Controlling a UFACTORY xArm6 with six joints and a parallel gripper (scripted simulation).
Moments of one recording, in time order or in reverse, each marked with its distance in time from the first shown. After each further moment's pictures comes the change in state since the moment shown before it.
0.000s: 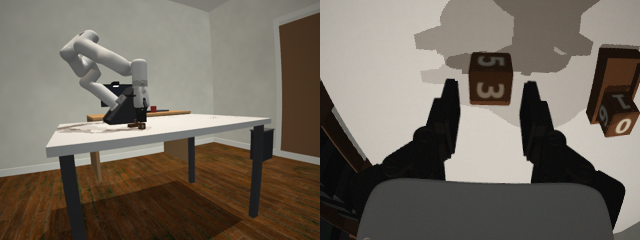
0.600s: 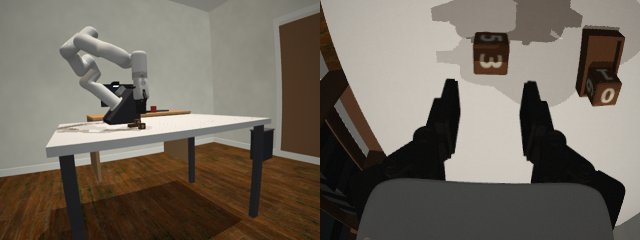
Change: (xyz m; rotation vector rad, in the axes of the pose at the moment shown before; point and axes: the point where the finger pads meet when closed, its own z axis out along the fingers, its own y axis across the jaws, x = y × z) arm 0.000 0.000 -0.040 0.001 0.000 0.000
